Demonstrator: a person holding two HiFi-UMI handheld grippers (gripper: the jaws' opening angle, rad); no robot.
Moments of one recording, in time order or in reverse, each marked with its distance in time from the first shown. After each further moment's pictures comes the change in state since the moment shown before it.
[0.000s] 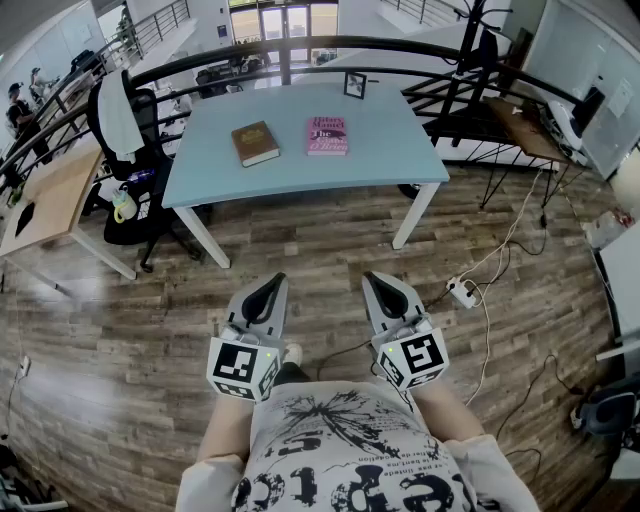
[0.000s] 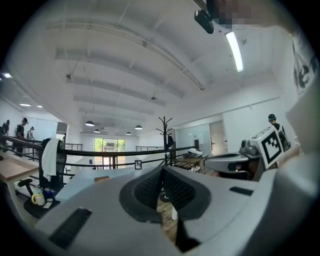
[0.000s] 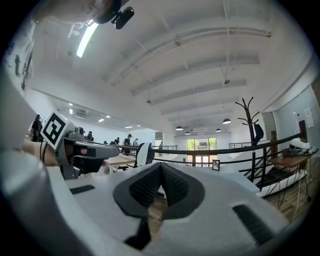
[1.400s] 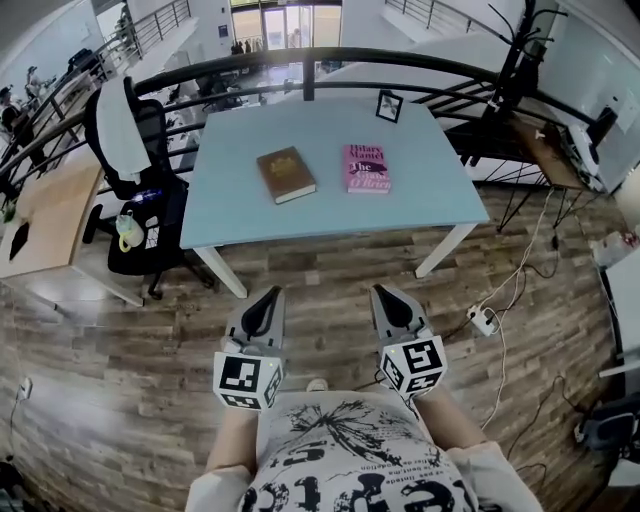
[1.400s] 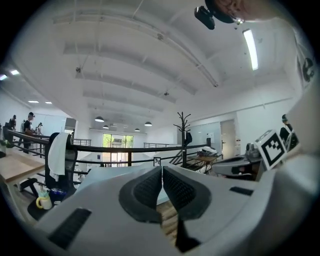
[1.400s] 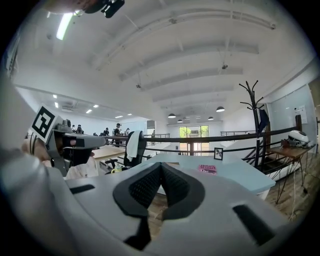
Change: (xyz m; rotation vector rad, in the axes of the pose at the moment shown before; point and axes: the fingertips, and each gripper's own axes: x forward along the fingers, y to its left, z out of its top) left arm 0.074 0.240 -0.026 -0.052 0.036 0.079; right arm 0.235 0.002 -0.042 0.052 0.155 -0.099
